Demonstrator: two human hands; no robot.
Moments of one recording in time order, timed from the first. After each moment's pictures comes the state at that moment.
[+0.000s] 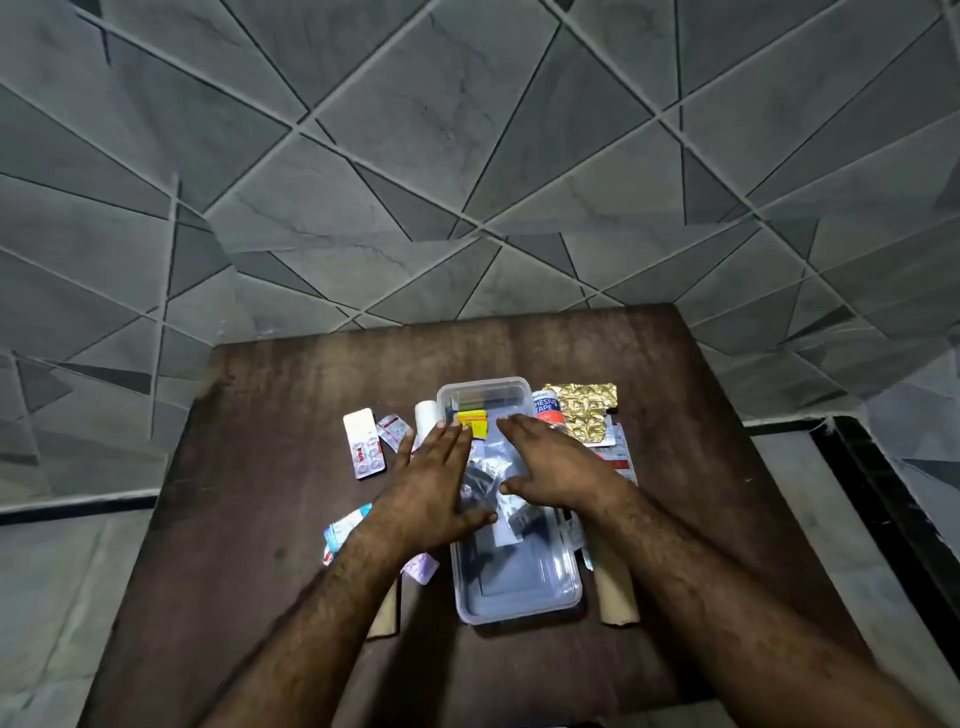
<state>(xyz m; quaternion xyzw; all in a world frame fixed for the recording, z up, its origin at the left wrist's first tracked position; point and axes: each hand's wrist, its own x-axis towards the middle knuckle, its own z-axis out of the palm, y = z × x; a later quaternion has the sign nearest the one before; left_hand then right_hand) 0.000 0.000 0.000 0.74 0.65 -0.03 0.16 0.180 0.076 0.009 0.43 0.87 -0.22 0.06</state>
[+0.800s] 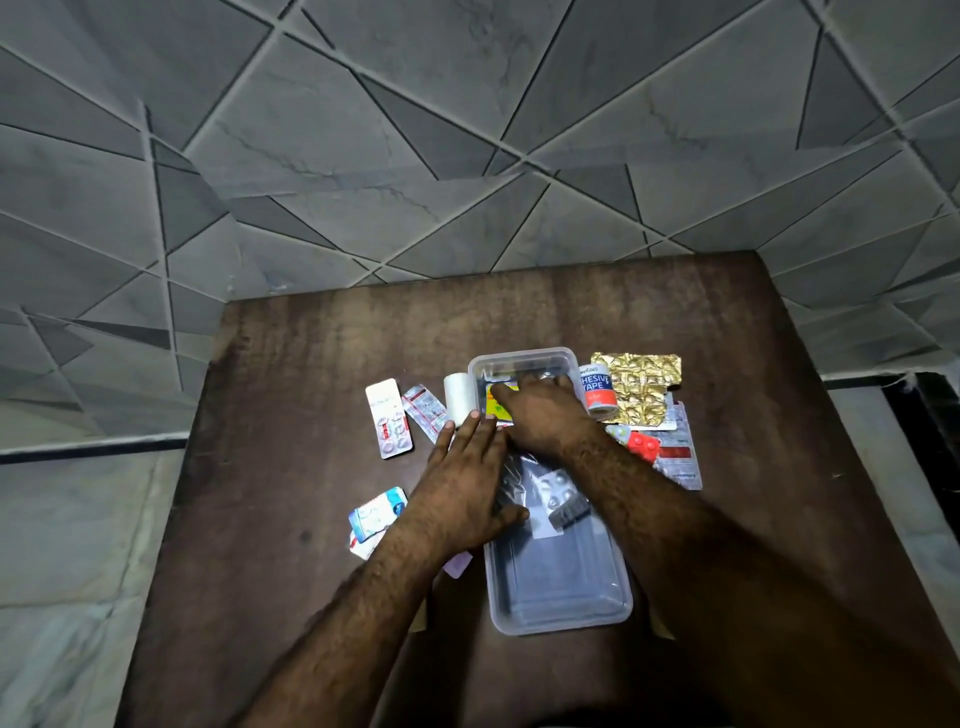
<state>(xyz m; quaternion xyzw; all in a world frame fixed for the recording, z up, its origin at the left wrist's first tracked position) -0.002 0.023 -0.030 0.74 0.65 -0.06 0.19 0.108 0.144 -0.069 0.44 0.88 -0.13 0.13</state>
